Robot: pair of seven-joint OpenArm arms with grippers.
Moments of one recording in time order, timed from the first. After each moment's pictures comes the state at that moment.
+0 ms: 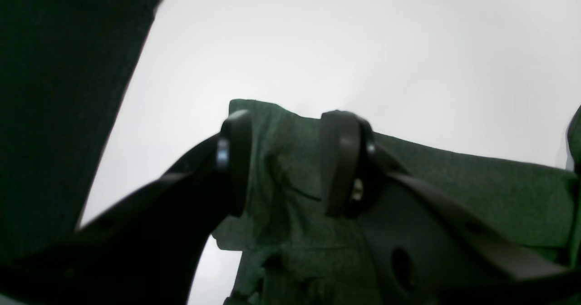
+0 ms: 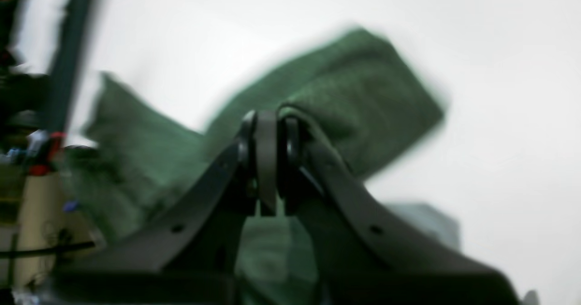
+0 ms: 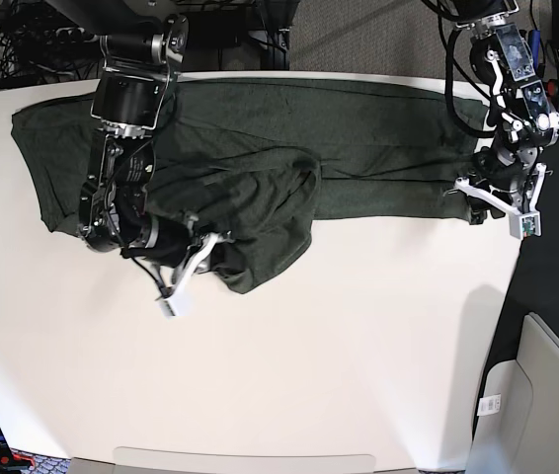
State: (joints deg) left arm 7.7 -8.5 -25.9 104.2 -17.1 -10.2 51.1; right arm 16.9 -3.5 12.7 77.1 36.7 35.6 -67.9
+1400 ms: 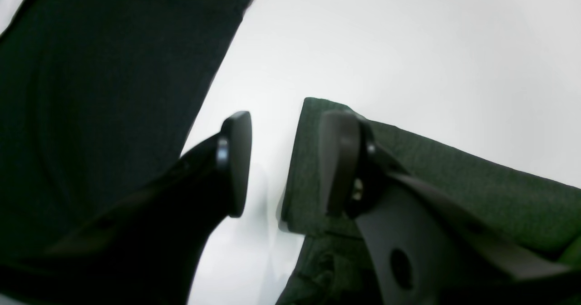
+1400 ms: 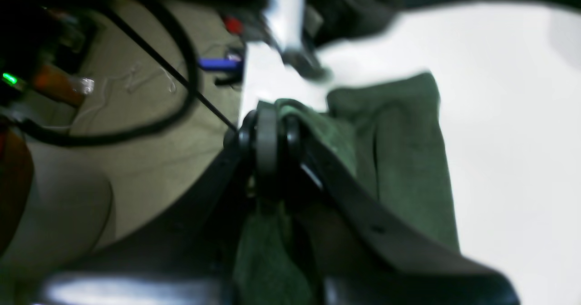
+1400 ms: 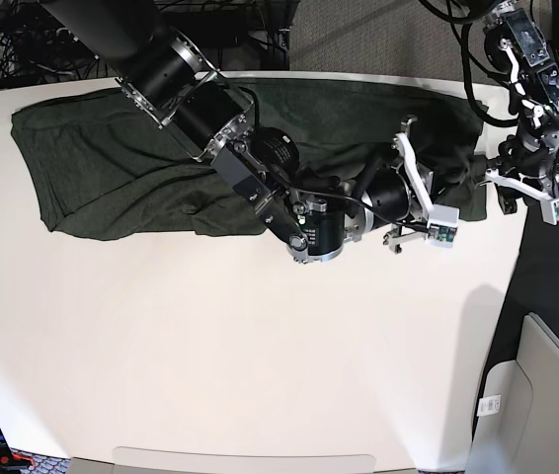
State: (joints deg) left arm 9.7 -8.5 -33.8 106.8 -16.7 -10.4 51.1; right arm 27.1 -7.9 -44.3 78.5 44.8 38.7 -56.1
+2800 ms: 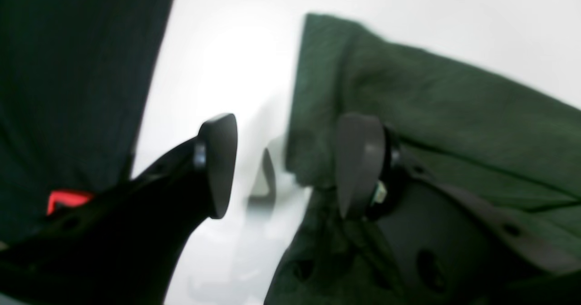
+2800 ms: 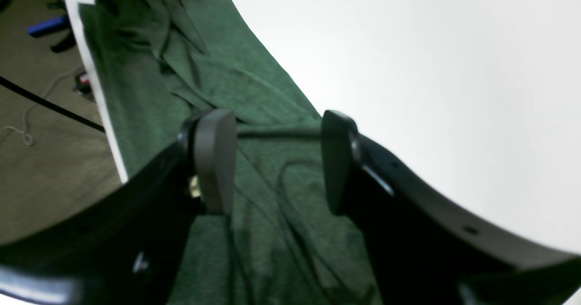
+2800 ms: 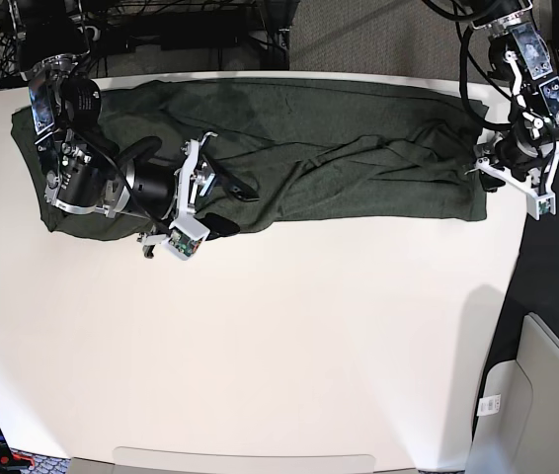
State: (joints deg) left arm 8.2 -11.2 -31.0 100.4 -16.9 -10.2 62.7; right arm 4.1 22.8 -11.2 108.2 45.6 38.7 -55.9
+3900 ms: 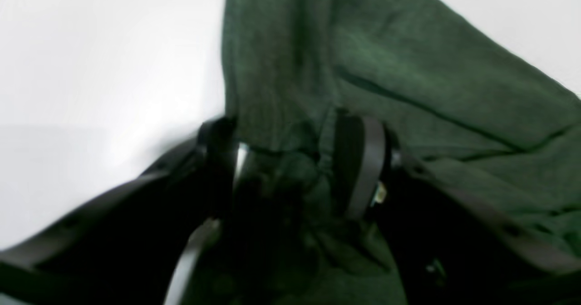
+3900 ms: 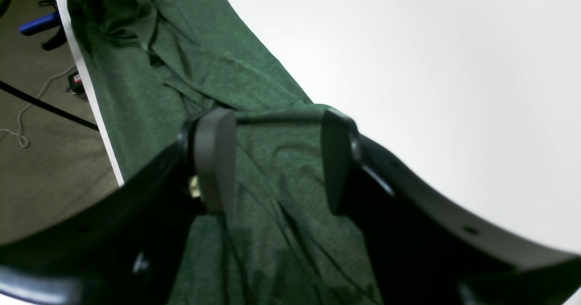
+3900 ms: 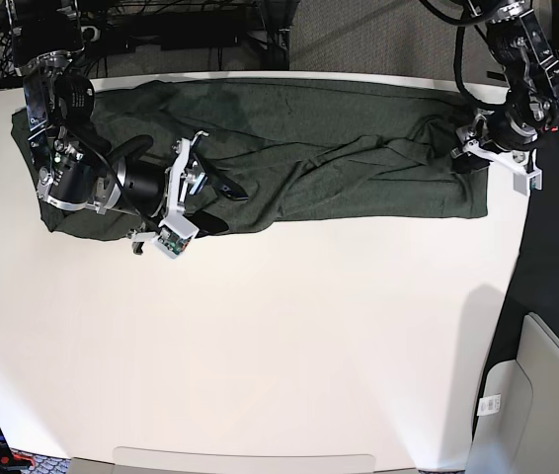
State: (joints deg) left arm 12.4 -12.0 -31.2 93.6 -36.7 -10.6 63.2; right arm 3.2 23.7 -9.7 108.2 45.2 38.7 -55.9
